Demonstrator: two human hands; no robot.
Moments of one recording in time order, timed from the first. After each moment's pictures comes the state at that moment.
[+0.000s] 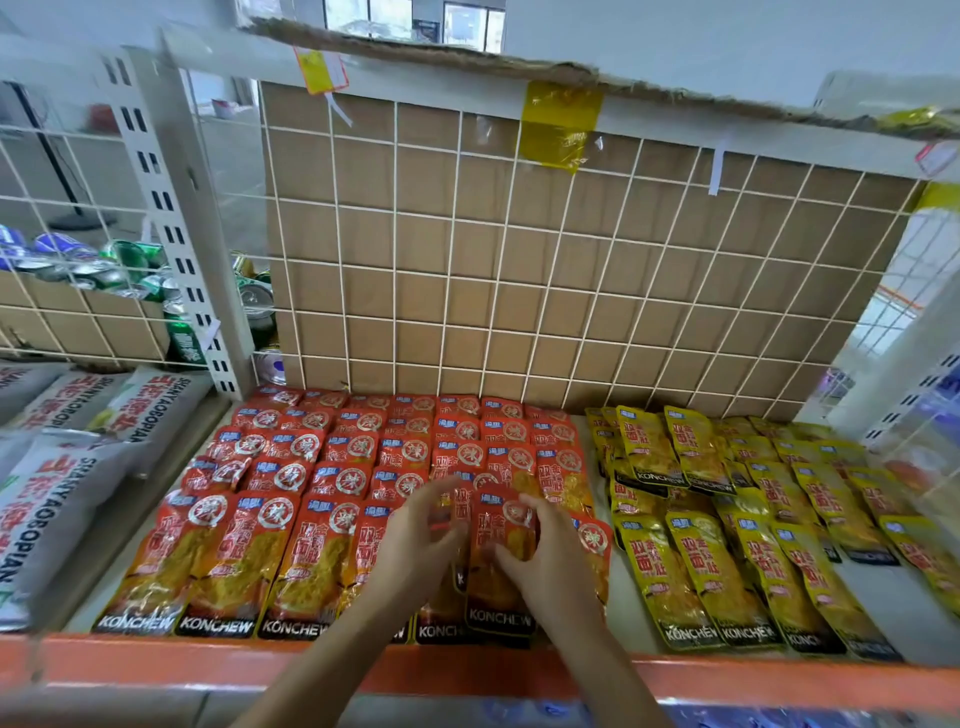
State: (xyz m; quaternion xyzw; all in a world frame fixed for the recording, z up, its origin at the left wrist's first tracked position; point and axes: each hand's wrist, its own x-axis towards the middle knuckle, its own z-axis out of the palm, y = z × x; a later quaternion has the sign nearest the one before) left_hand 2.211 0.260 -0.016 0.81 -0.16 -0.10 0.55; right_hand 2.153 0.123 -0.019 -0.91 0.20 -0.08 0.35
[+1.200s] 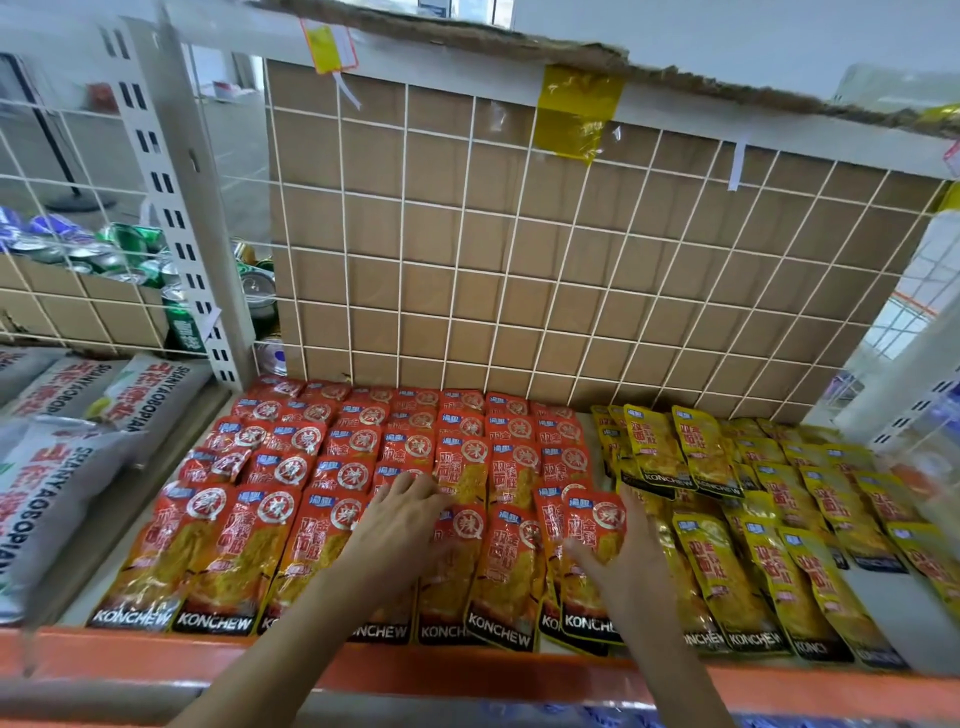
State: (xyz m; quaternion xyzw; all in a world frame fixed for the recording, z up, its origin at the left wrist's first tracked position) left_hand 2.242 0.277 -0.021 0.93 -0.35 -0.01 0.11; right_hand 2.131 0.072 -0.018 -0.88 0.29 -0.11 0.36
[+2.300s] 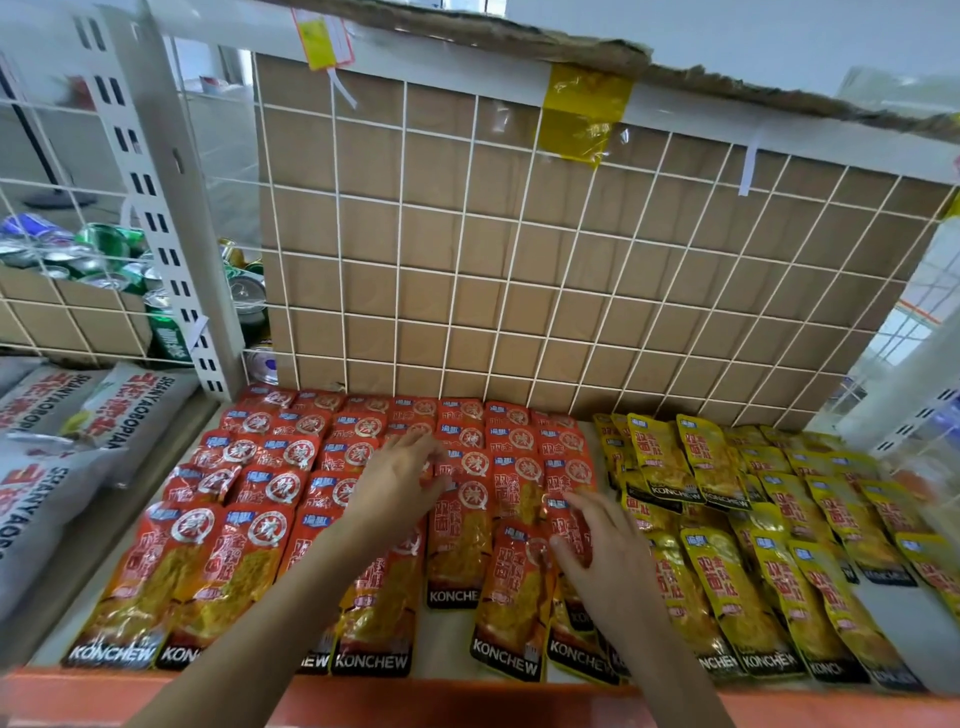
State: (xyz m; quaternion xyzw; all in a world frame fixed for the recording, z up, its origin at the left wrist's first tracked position) left_hand 2.299 0.266 -0.019 0.91 -0.30 0.05 0.30; right_hand 2.154 0.076 -0.017 -0.96 0.15 -0.11 0.20
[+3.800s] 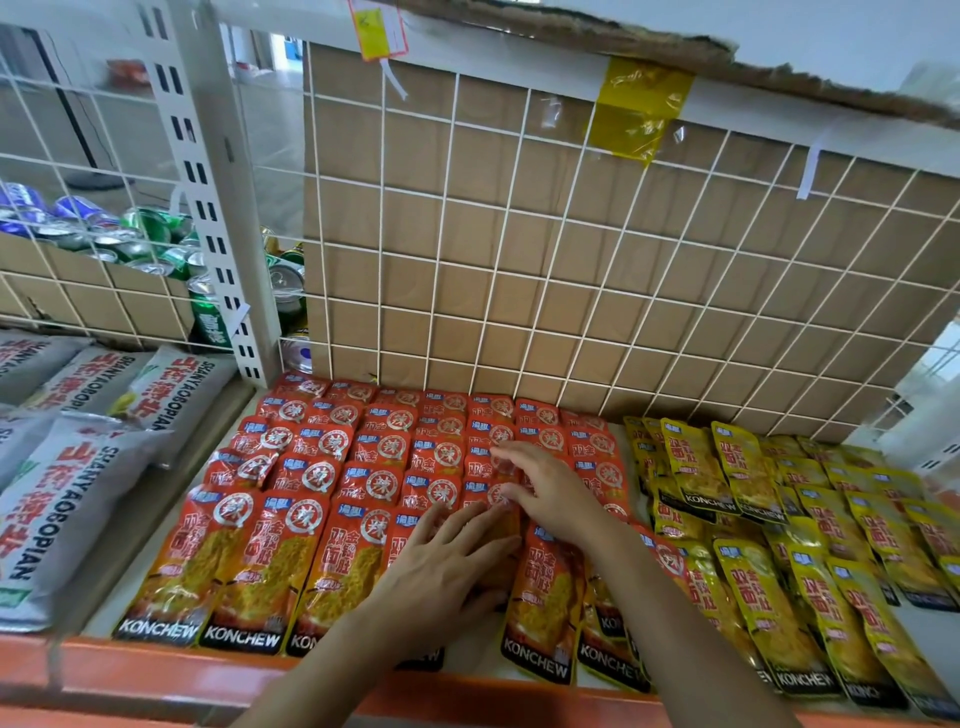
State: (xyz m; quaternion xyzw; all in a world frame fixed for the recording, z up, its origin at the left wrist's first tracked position) left_hand 2.238 0.286 -0.064 0.88 -0.47 0.10 0.06; right_hand 2.251 0.100 -0.009 -0.97 -0.03 0.04 0.24
